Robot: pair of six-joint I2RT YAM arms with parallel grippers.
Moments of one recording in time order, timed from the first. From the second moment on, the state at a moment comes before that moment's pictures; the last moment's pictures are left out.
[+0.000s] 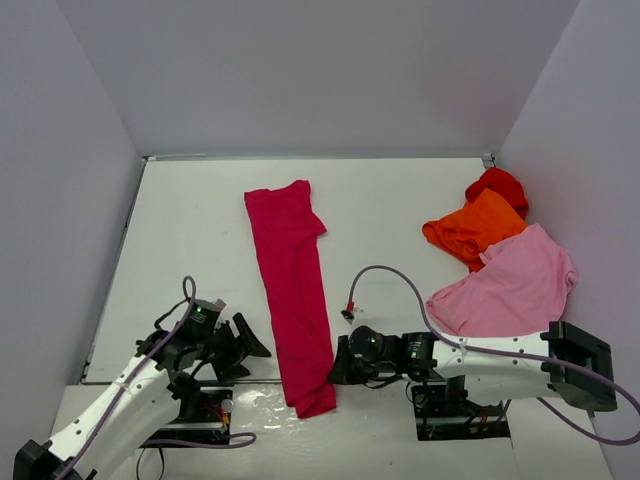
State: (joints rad) left arm -0.48 0.61 0.32 -0.77 0.38 -1.12; right arm 1.29 1.09 0.39 -0.12 -0.01 1.15
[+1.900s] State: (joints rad) left arm -0.53 1.21 0.50 -0.42 0.43 -0.98; right arm 1.30 1.27 0.49 -0.10 -0.01 1.09
